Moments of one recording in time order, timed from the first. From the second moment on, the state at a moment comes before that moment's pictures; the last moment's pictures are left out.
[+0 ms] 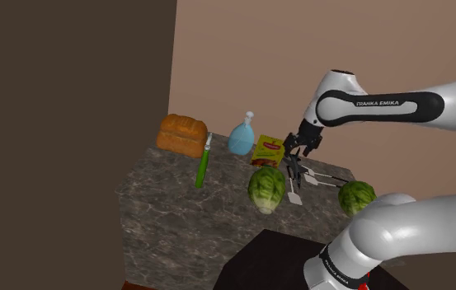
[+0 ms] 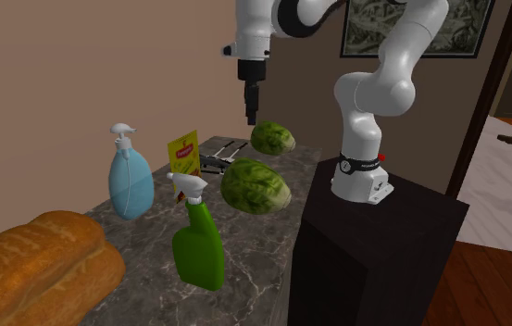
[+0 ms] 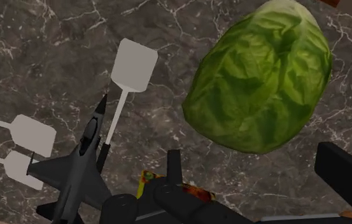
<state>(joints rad) -0.18 -0.64 -0.20 -2.69 -0.16 2.10 0.18</state>
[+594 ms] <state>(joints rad) -0.28 -0.37 -0.31 -2.77 -0.20 2.45 0.23</state>
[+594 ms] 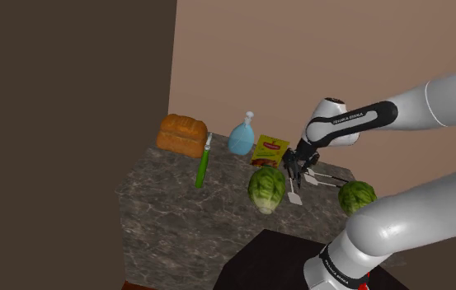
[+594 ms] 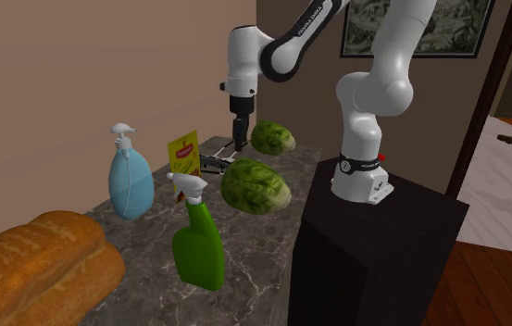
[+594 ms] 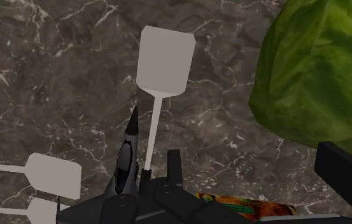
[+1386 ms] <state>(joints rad) -0.31 0.08 -0.42 -2.71 0.07 2.84 0.10</state>
